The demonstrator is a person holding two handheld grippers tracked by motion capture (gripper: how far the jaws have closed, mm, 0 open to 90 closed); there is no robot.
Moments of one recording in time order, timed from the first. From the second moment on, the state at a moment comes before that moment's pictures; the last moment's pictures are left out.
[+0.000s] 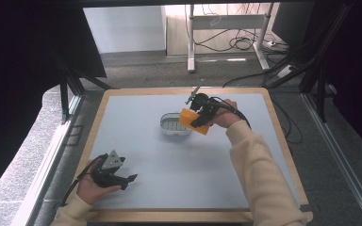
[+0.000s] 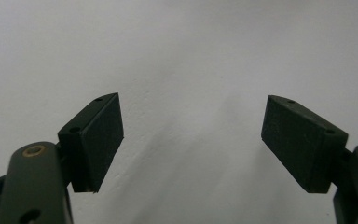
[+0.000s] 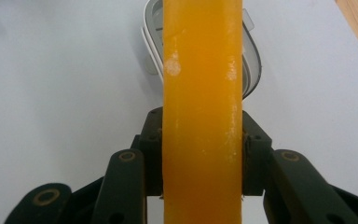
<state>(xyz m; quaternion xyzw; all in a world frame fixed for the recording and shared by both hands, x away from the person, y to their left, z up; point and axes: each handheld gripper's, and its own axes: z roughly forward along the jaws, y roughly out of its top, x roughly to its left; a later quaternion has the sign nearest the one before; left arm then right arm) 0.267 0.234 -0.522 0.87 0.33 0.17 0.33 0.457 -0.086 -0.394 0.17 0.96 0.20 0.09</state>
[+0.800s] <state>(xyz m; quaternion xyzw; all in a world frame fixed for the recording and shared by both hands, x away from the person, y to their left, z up) 0.268 0.235 -0.522 0.87 0.33 0.17 0.33 0.474 -0.062 -0.394 0.16 0.96 0.20 0.08</state>
